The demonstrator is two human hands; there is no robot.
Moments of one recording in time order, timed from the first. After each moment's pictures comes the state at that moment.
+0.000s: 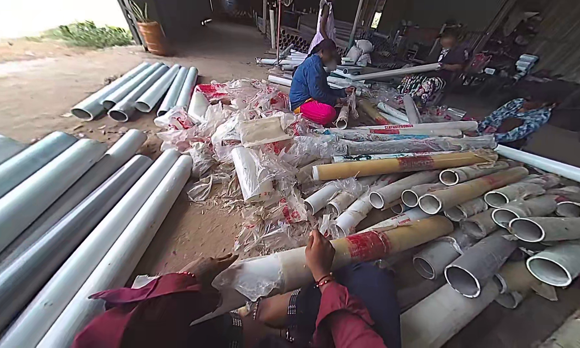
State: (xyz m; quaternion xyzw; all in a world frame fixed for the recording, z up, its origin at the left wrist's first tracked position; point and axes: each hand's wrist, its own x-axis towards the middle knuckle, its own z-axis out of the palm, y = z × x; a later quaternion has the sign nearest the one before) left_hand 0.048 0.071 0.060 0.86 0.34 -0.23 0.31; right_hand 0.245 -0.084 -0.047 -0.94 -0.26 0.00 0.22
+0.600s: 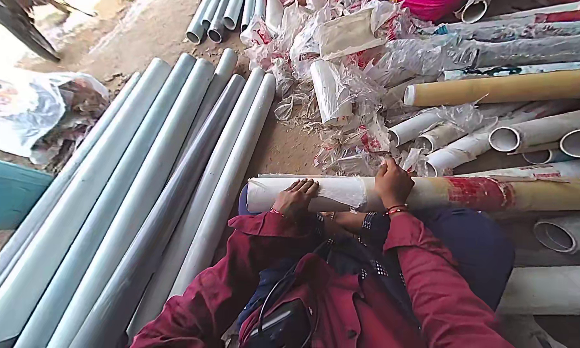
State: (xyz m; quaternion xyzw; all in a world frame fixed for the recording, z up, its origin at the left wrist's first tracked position) left_hand -0.010 0.037 0.006 0.95 0.26 -0.01 0.18; right_hand 0.221 -0.059 -0.038 -0.94 -0.27 0.08 0.19
